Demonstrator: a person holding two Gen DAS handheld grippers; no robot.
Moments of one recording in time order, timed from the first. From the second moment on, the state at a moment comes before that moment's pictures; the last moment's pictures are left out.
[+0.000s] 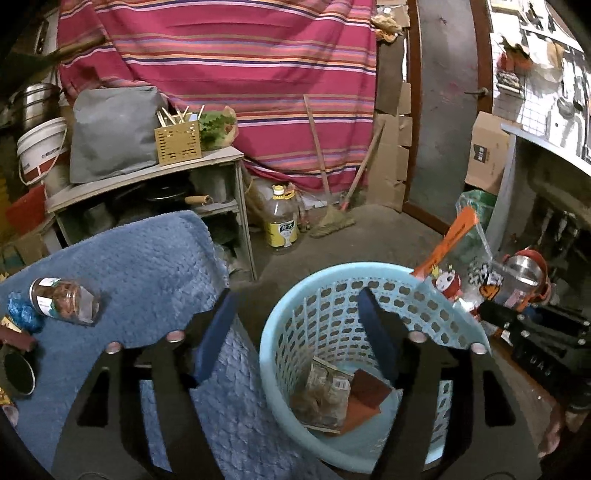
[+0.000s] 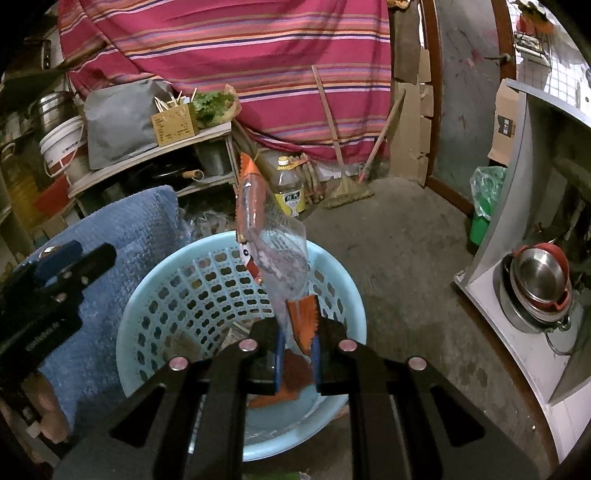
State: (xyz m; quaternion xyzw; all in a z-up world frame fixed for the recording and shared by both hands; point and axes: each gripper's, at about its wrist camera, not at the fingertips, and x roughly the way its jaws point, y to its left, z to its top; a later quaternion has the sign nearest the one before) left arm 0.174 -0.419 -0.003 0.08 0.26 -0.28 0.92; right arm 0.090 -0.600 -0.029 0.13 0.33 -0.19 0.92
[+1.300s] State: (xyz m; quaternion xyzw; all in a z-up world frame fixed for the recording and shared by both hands) left arm 0.179 -0.100 0.027 0.03 0.23 -0.06 0.97; right arm 0.138 -0.404 0.001 0.06 0.28 -0.07 0.96
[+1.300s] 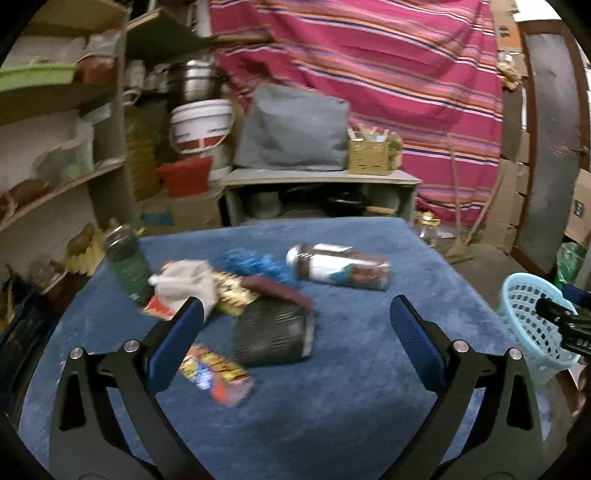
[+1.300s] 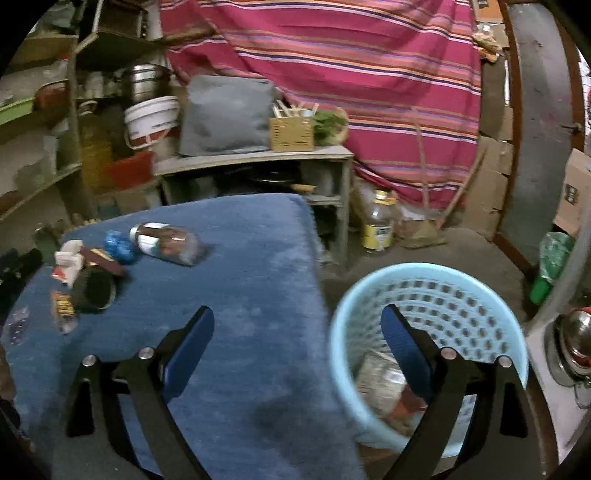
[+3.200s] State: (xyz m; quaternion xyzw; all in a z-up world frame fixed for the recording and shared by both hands) left arm 0.268 -0.013 -0.072 -0.01 0.42 -0.04 0.91; right arm 0.239 -0.294 -0.030 0.03 0.31 -0.07 0.95
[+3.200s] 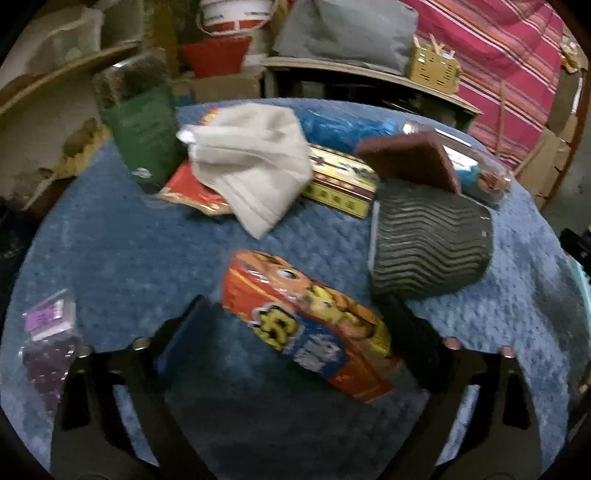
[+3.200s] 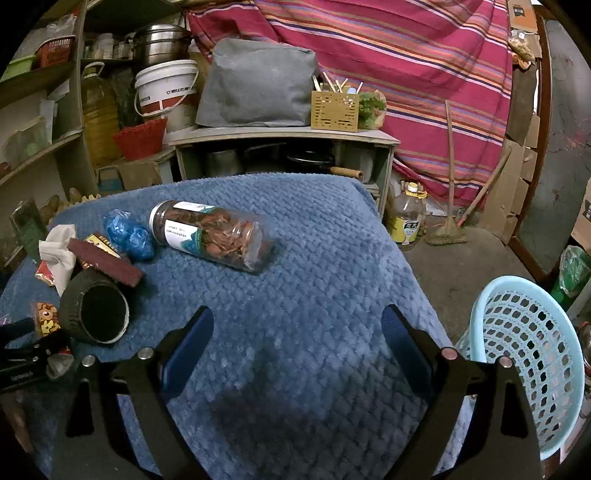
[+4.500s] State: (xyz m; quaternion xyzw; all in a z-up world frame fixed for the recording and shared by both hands) left arm 0.232 0.089 -0.016 -0.01 0.32 0.01 0.95; right arm 0.241 -0.138 -0.028 0.00 0.33 0.03 0.94
